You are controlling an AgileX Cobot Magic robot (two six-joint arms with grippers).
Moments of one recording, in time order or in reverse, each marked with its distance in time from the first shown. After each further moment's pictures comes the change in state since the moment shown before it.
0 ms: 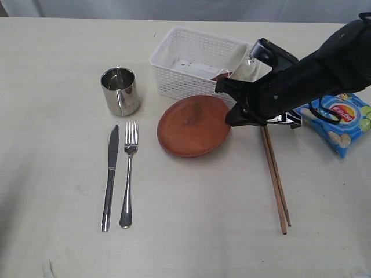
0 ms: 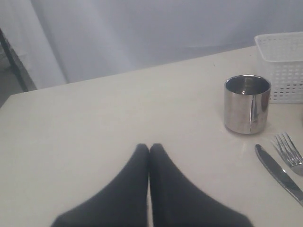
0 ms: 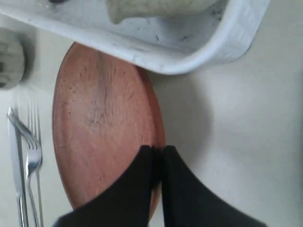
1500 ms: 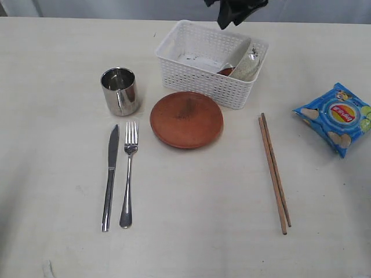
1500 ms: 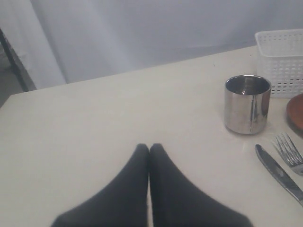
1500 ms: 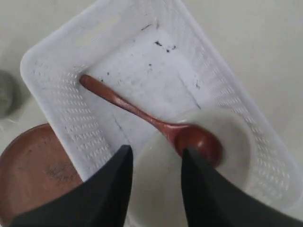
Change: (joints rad) left arm 0.000 0.000 0.000 0.000 0.000 0.000; right arm 0.024 0.420 -1.211 -0.748 0.719 0.072
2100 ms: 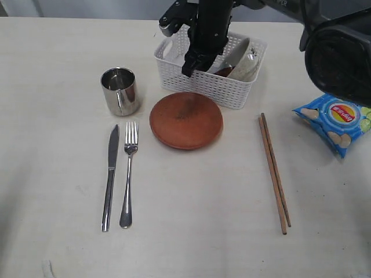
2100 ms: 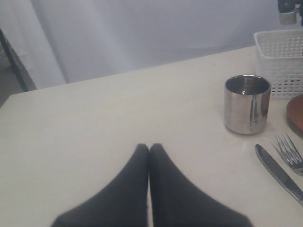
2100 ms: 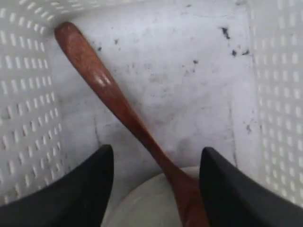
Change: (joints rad) left arm 0.000 0.000 0.000 0.000 0.000 0.000; right arm 0.161 0.244 -0.063 -0.242 -0.063 -0.235
